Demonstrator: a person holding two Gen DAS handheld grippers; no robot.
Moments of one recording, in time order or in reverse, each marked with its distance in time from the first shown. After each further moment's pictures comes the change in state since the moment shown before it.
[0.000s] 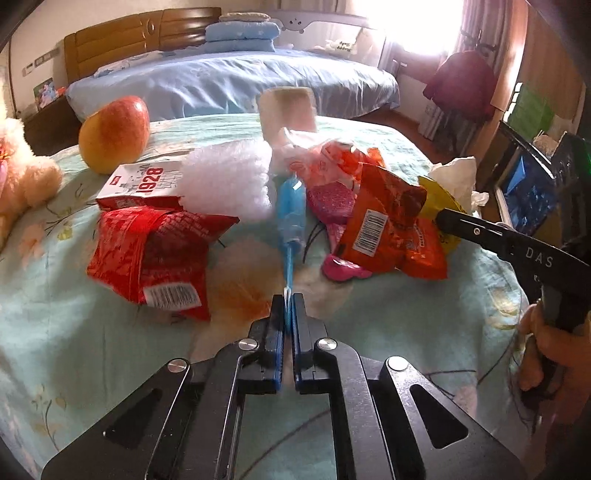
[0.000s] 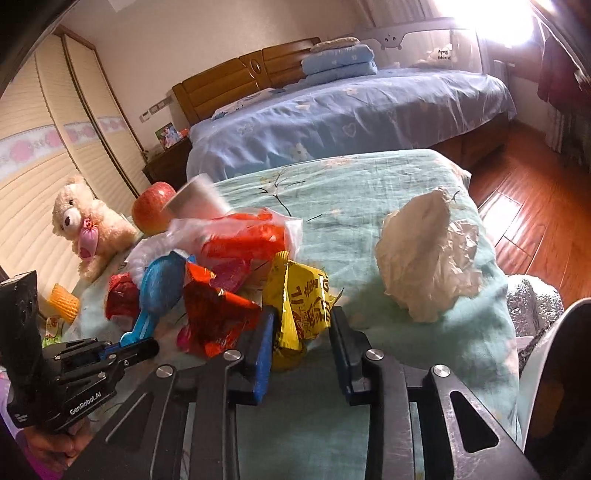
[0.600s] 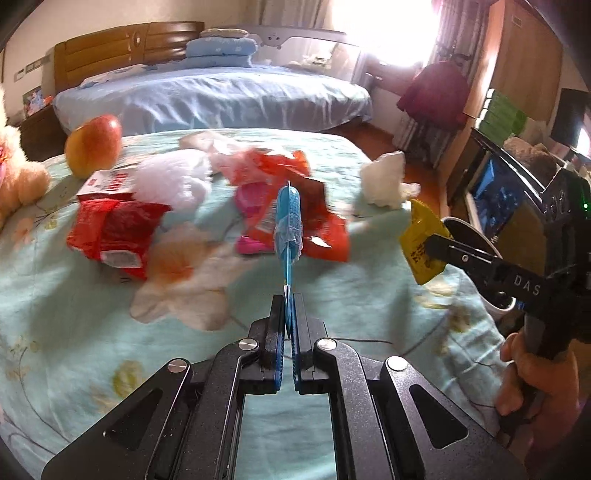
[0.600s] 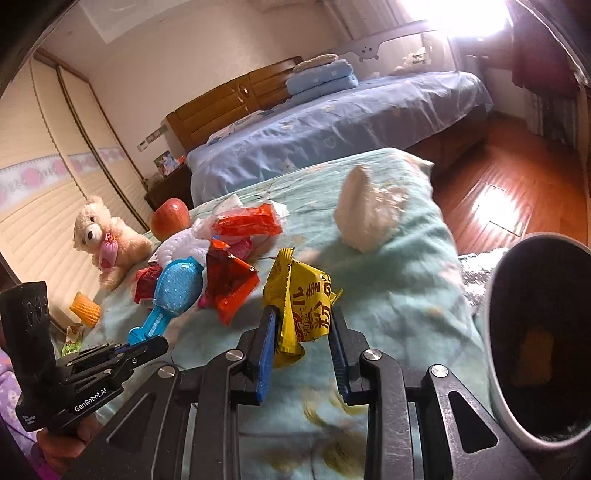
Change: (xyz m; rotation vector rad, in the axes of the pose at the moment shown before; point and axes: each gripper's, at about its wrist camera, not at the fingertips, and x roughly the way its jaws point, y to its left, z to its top) left arm -0.033 -0.054 -0.024 0.020 -0.055 -0.092; right arm -0.065 -0.018 -0.044 0.099 -0.079 0.009
